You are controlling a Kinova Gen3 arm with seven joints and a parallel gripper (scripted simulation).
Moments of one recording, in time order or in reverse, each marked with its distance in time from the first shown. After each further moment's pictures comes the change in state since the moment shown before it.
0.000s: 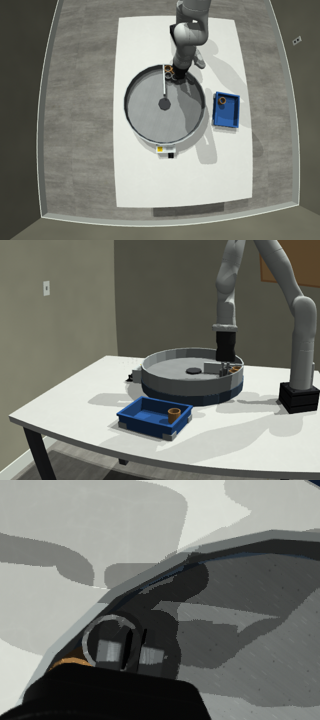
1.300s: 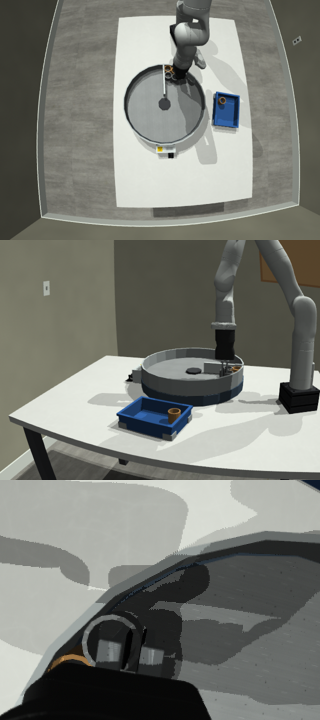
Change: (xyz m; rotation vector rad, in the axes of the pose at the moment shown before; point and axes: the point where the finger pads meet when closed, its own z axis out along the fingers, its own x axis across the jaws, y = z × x) arm 0.002 0.000 -0.007 0.000 -0.010 0.000
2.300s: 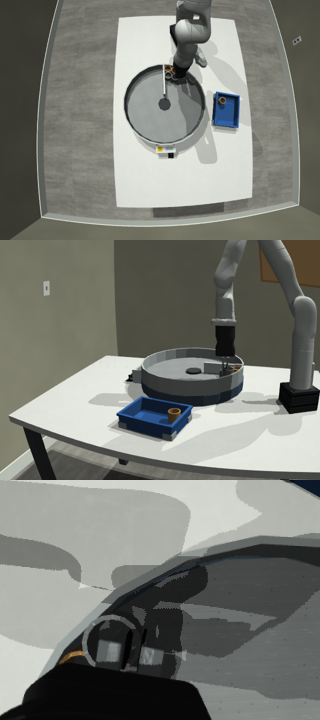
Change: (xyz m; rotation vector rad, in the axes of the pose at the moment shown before) arm -0.002 0.000 -0.013 0.000 -0.006 0.000
